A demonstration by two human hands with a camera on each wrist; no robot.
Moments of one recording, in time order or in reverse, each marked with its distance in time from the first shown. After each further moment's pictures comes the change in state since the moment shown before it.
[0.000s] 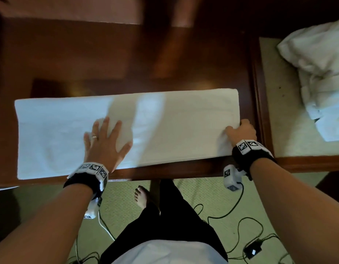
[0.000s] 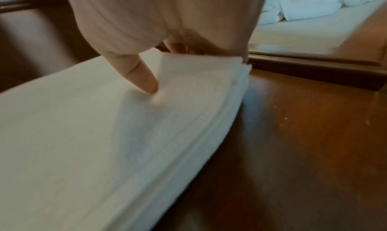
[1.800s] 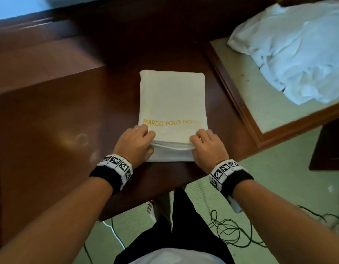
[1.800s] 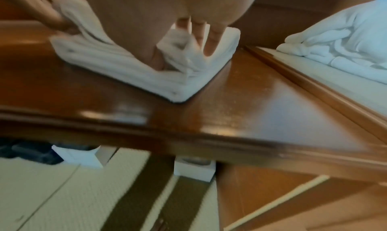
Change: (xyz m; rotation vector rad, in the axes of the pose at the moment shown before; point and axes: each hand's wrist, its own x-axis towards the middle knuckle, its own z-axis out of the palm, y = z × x) left_hand 0.057 0.088 -0.078 0.223 0.289 0.951; right_hand -0.122 -0.019 0.032 -0.318 0.375 -0.876
